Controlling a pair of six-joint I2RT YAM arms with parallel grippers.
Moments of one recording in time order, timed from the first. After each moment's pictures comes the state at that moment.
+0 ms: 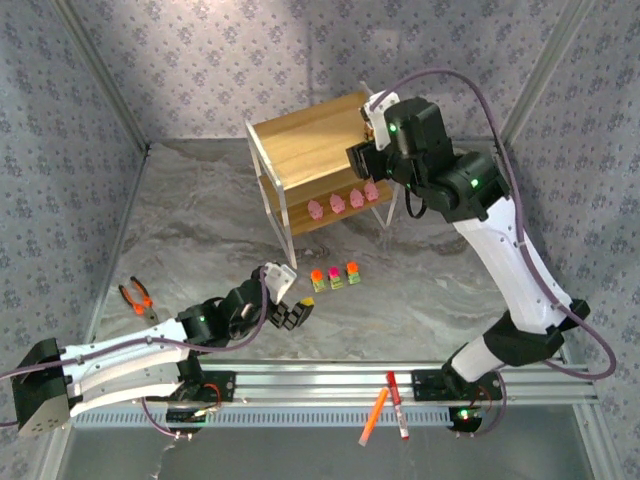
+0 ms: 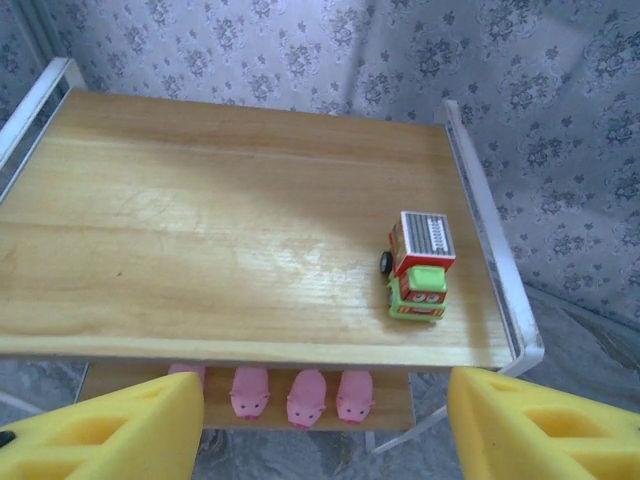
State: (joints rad) left arm -1.09 0.87 0.43 -0.09 -0.31 -0.17; right arm 0.72 1.51 2.08 -1.06 0.35 0.01
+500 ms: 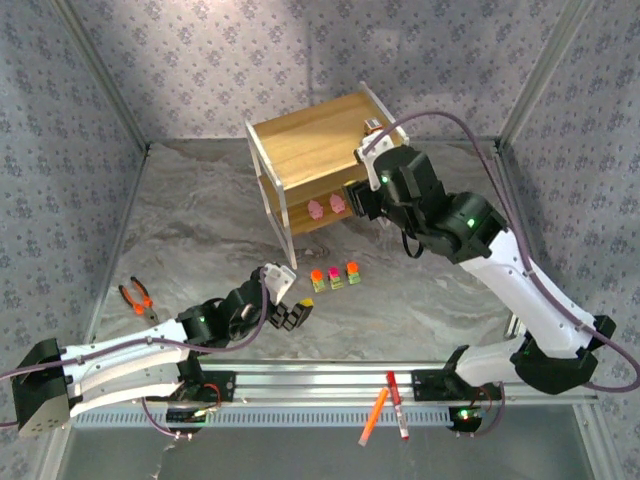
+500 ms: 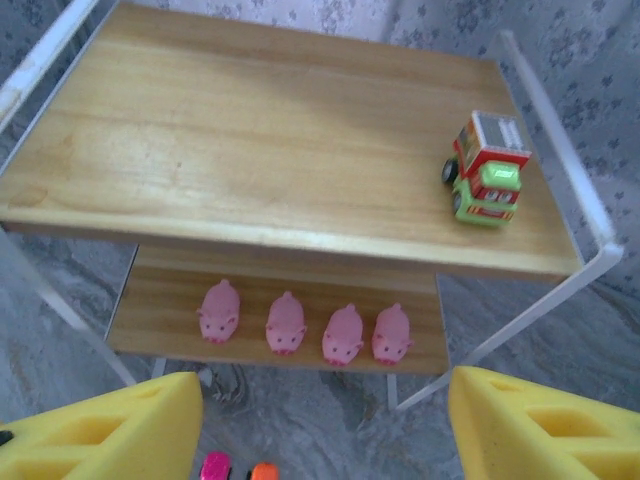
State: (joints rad) left arm -1.09 0.87 0.42 -0.09 -0.32 -0.17; right arm 0.86 1.31 1.73 -0.95 0.45 0.08
